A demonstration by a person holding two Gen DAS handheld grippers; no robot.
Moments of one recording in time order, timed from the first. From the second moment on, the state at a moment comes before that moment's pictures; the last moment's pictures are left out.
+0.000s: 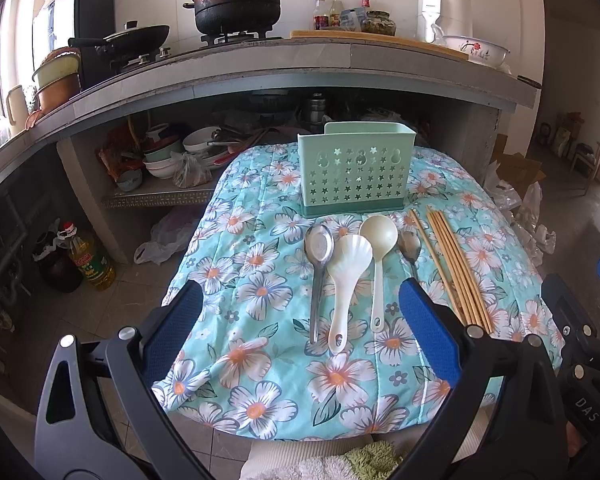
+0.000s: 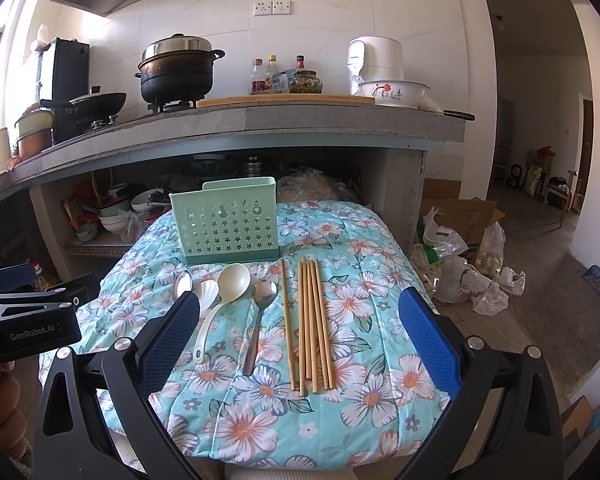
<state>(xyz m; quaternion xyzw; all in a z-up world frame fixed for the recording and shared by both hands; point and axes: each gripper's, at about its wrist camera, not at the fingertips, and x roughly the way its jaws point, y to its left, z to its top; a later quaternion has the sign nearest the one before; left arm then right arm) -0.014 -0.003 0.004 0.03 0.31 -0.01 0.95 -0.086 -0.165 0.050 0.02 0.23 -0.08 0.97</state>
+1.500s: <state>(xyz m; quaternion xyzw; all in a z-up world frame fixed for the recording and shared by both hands) 0.023 0.043 -0.040 -0.02 0.41 -0.05 0.91 -0.027 -0.158 0.024 0.03 0.28 0.02 0.96</state>
